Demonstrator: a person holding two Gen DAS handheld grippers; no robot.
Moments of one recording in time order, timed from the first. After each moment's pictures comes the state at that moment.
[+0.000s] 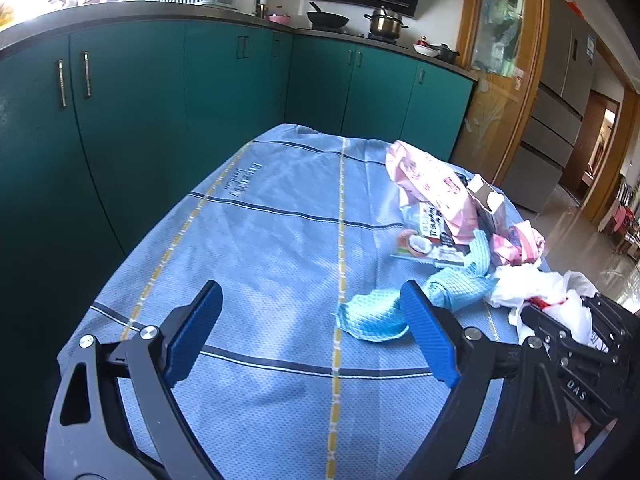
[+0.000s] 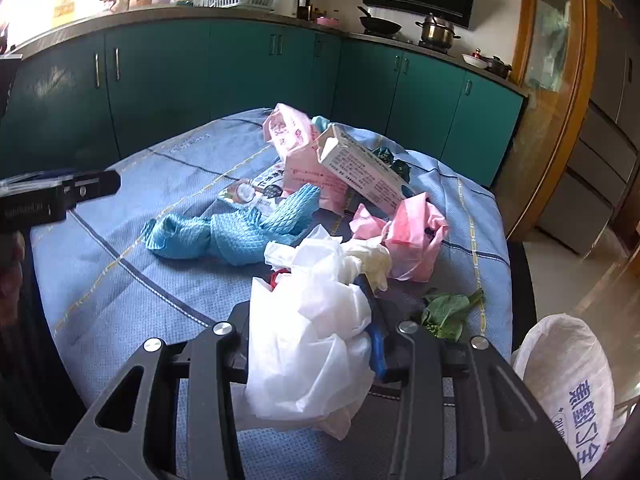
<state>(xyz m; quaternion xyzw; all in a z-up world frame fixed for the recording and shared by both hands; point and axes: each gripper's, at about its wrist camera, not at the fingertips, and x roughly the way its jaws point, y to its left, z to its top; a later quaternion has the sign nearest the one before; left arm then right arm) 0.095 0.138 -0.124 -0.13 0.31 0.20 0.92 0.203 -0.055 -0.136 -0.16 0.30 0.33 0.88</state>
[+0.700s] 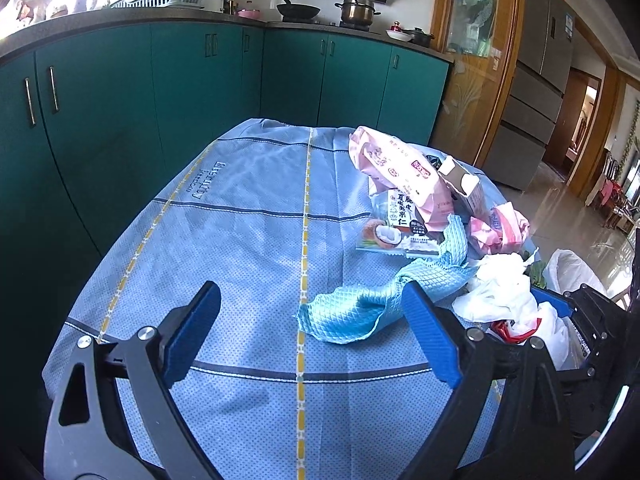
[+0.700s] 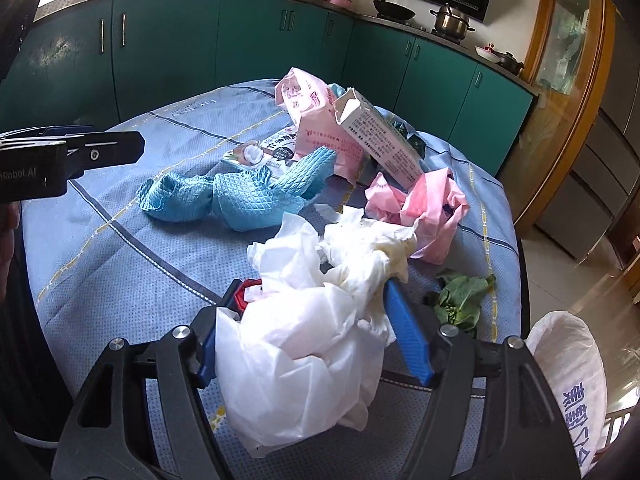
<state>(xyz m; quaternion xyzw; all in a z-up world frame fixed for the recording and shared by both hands) 0.115 0.123 -0.125 -0.11 0.33 0.16 0.92 0.198 -0.038 -0.158 -0.21 0.32 0.33 0.86</state>
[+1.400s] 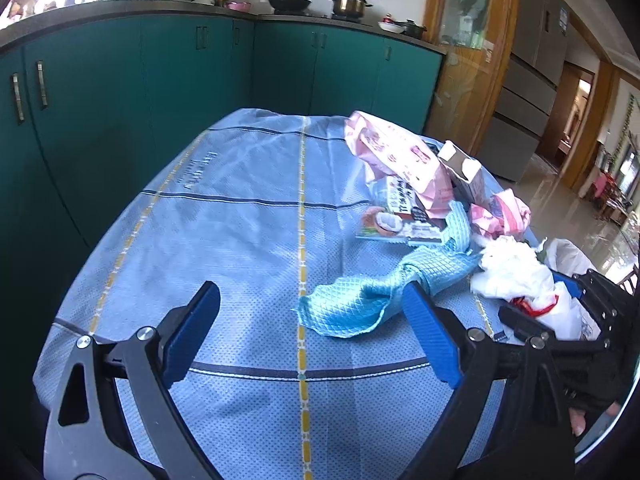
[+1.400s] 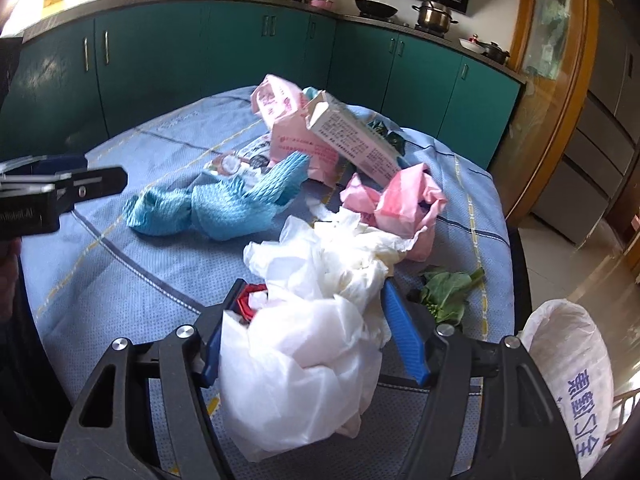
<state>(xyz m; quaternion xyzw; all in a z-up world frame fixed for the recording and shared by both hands) 0.118 0.128 -0.138 -0.11 0.34 0.13 0.92 0.209 -0.053 -0.152 -0.18 0.32 0.31 0.88</state>
